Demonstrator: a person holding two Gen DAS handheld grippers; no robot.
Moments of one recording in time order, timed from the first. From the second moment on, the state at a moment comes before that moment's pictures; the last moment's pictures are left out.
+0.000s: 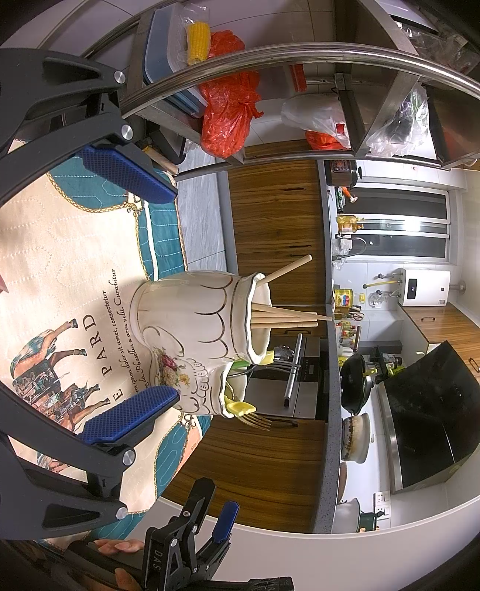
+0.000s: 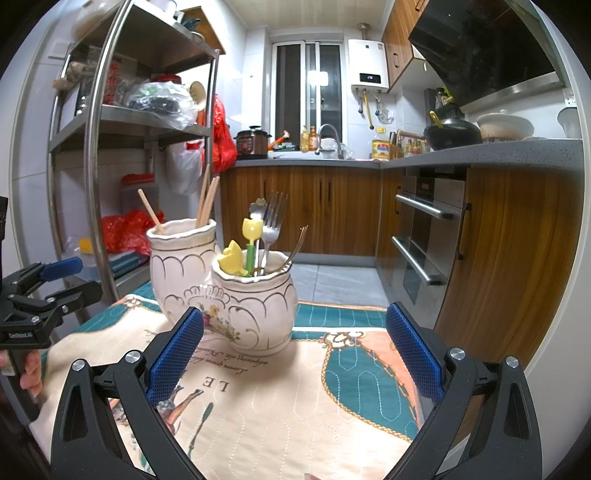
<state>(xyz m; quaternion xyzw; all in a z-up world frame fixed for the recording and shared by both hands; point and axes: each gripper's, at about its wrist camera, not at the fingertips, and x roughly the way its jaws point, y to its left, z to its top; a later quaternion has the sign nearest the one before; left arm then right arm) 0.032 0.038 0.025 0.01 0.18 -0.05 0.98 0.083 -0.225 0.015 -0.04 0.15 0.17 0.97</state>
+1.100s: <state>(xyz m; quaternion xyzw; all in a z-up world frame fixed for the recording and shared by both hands) 0.036 0.039 0.023 0.01 0.18 -0.04 0.98 0.083 -0.225 0.015 -0.04 0.15 0.17 0.97</state>
